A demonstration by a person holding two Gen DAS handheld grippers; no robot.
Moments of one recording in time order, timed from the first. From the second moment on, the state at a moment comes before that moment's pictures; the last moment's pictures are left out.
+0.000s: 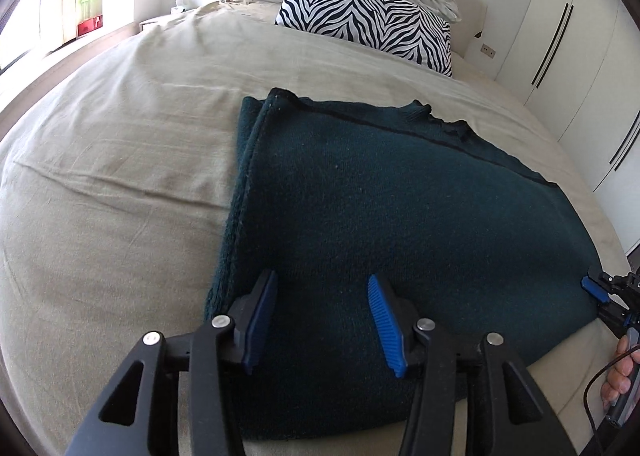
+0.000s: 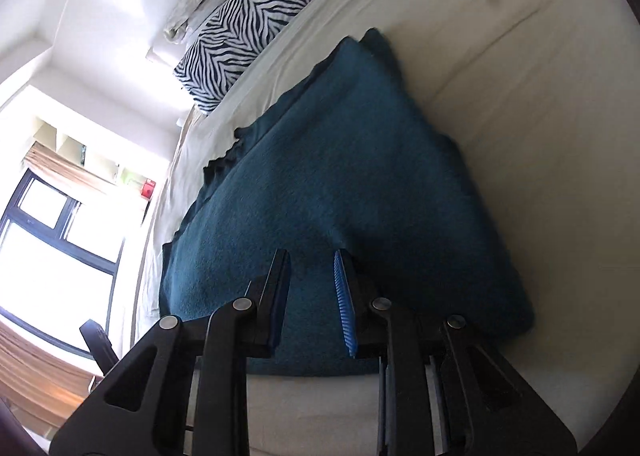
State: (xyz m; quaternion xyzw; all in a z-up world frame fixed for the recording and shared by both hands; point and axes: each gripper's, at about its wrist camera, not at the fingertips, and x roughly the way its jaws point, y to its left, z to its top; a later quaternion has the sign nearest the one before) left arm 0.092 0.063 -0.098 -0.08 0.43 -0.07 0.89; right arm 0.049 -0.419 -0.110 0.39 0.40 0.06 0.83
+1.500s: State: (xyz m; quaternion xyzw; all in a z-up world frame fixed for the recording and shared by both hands) left arm 0.084 0.156 -0.093 -0.26 0.46 -0.09 0.84; right arm 0.034 -0.228 0.023 0.19 0.31 0.16 0.92
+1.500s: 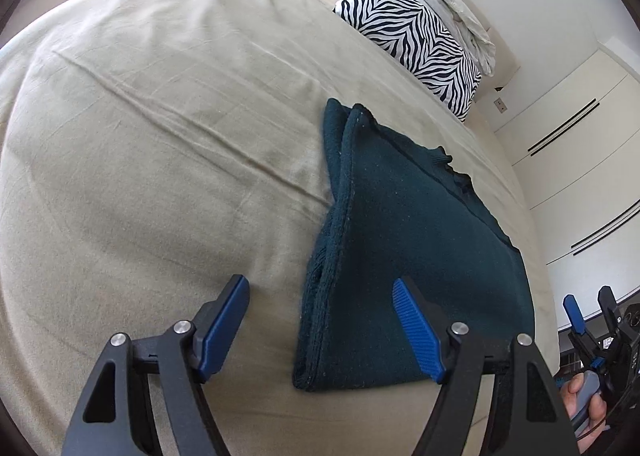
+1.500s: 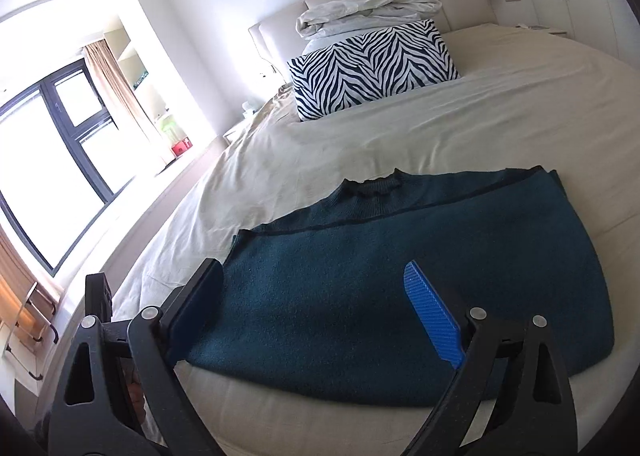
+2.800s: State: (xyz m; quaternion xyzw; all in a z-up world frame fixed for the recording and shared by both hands) left arm 0.112 0.159 -0.121 -0.46 0.48 -0.22 0.72; right arm 0.230 -0.089 -0.108 0.34 0.57 0.32 0.67
